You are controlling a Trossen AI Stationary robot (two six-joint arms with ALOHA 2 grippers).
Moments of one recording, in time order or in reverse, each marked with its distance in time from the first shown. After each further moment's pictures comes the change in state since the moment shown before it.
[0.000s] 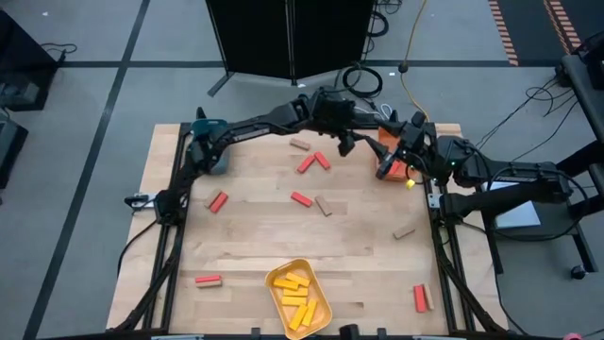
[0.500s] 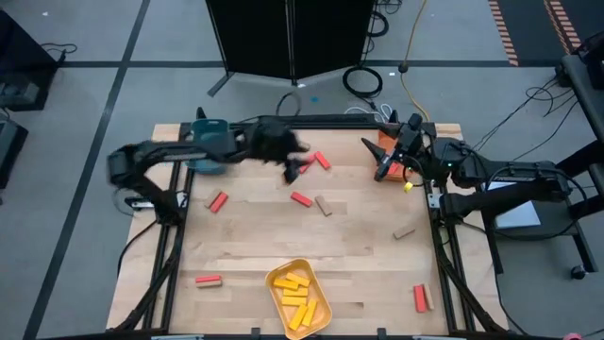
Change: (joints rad) left arm -0.065 -0.711 -1.015 0.257 -0.138 -0.023; right arm 0.012 0.021 0.000 -0.009 0.003 -0.021
